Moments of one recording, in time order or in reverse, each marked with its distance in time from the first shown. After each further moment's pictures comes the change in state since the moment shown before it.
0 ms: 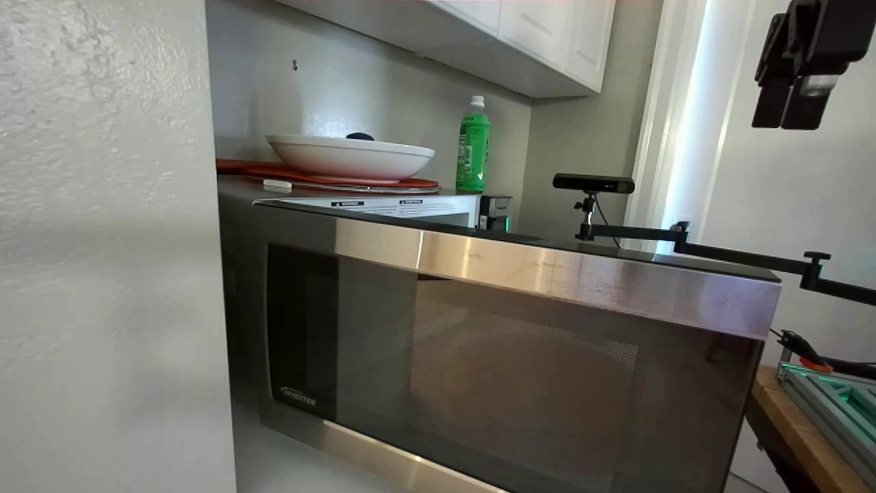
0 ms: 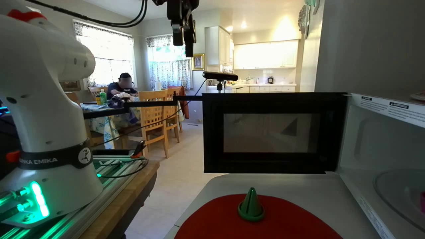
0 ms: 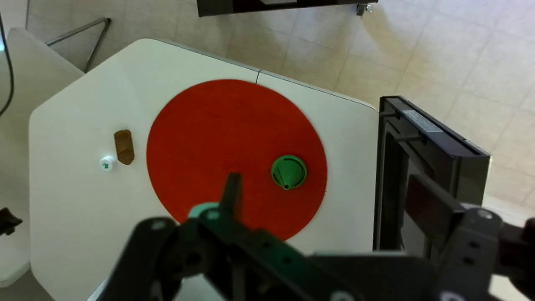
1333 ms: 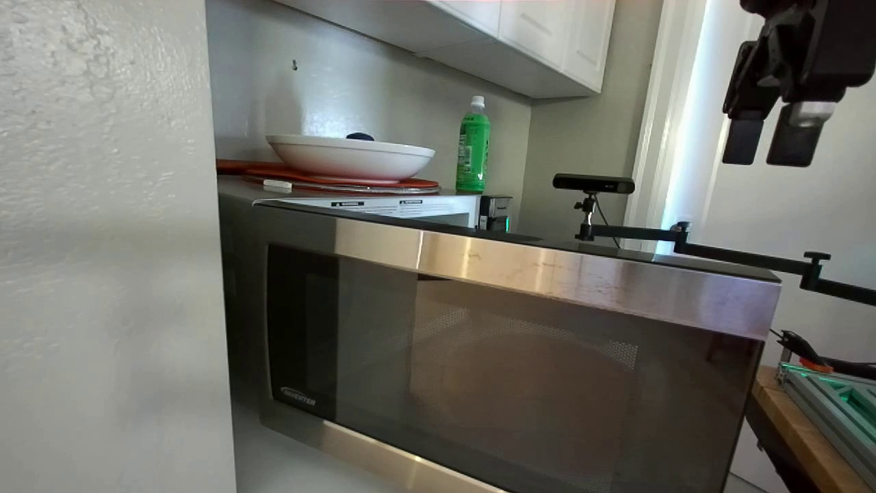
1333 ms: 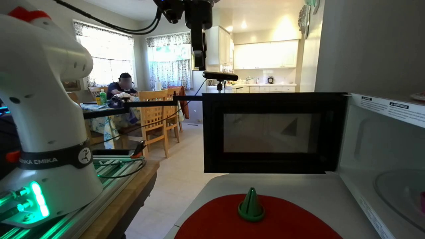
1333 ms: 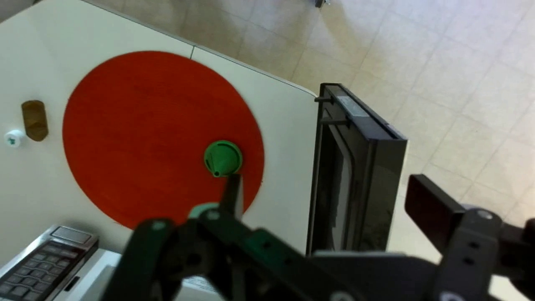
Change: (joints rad) arm 0.076 0.155 0.044 0.001 0.092 0.193 0.001
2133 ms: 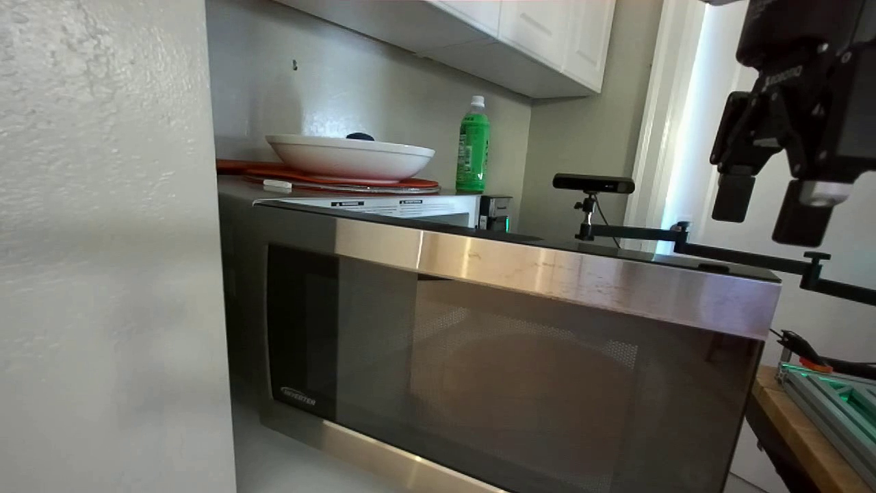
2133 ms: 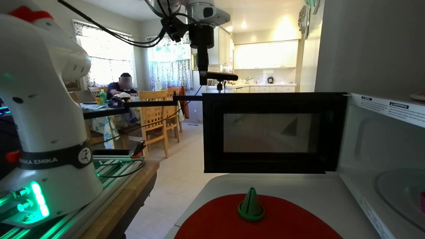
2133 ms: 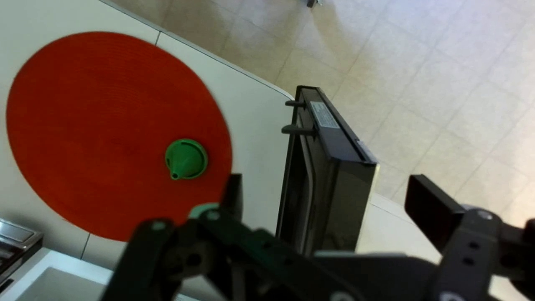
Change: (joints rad) arm 0.067 0.101 0.030 -0.055 0.013 0.163 0.000
